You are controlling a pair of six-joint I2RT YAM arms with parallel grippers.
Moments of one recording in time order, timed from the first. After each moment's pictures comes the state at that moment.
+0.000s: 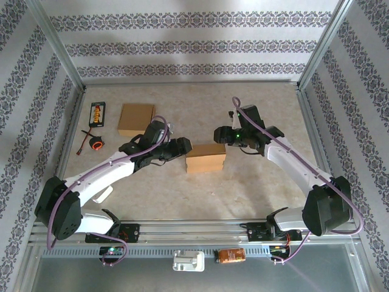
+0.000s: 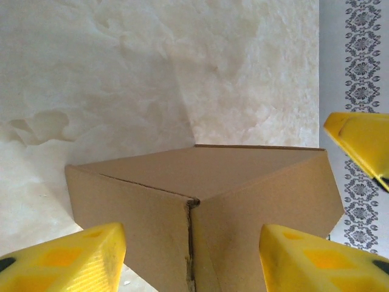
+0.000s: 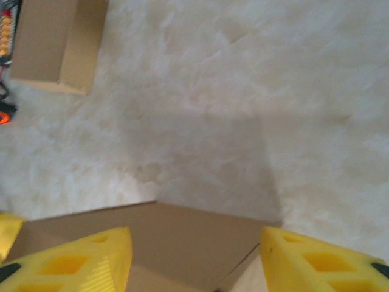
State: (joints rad) left arm -0.61 1.34 0.92 -0.29 0.25 -0.93; right arm 0.40 1.36 1.05 -0.55 -0.30 0.50
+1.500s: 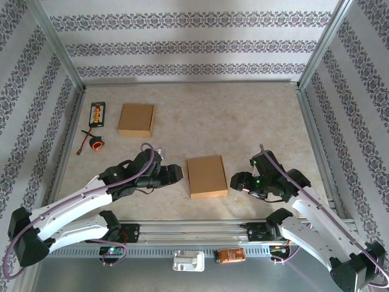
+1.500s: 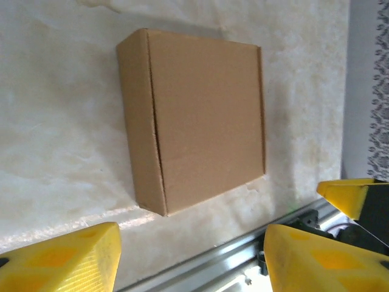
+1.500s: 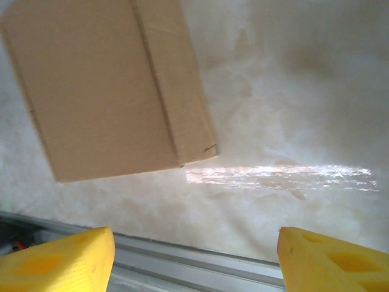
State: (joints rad) left arm -0.84 0.99 0.73 -0.54 0.10 -1.06; right arm 0.49 0.79 0.64 -0.98 -0.29 0.81
